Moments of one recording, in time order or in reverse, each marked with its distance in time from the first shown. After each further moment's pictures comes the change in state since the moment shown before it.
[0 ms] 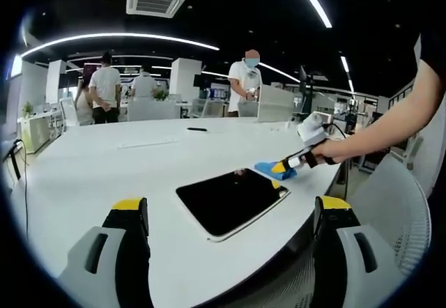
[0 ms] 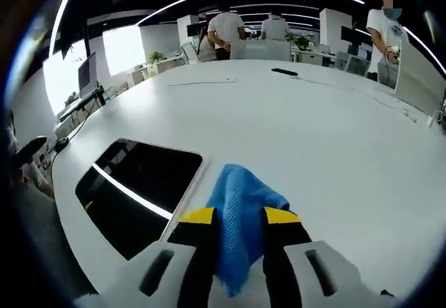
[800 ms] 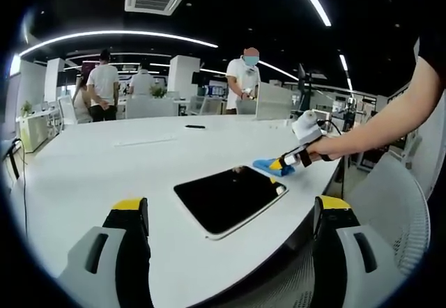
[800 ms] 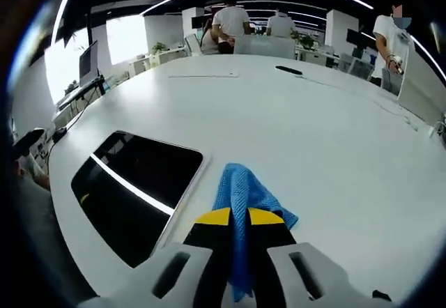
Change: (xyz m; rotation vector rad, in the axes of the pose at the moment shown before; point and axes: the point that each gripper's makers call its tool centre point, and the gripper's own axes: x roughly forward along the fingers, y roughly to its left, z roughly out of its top) left arm 0.001 -0.002 -0.003 -0.002 0.015 -0.011; right arm 0.003 0.006 0.003 0.013 0.017 0.020
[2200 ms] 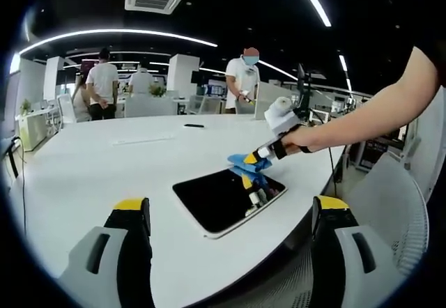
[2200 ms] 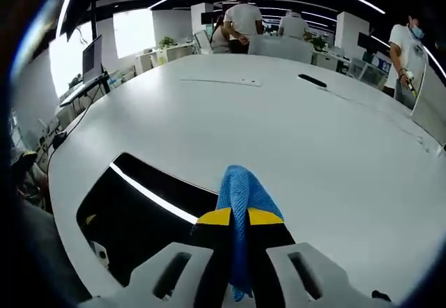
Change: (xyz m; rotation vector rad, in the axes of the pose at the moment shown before) left arm 0.000 -0.001 -0.001 -0.007 0.003 -0.006; right arm 0.053 0.033 0.044 -0.043 0.051 0.015
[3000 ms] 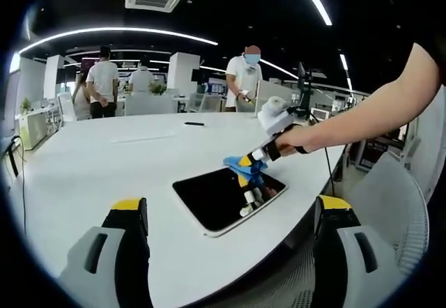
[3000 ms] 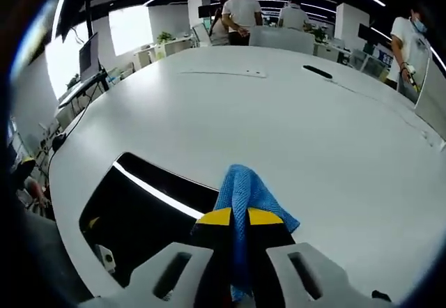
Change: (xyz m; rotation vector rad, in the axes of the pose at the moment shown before) left arm 0.001 0.001 -0.002 -0.005 0.012 0.001; right arm 0.006 0.021 0.005 0.013 0.022 0.030
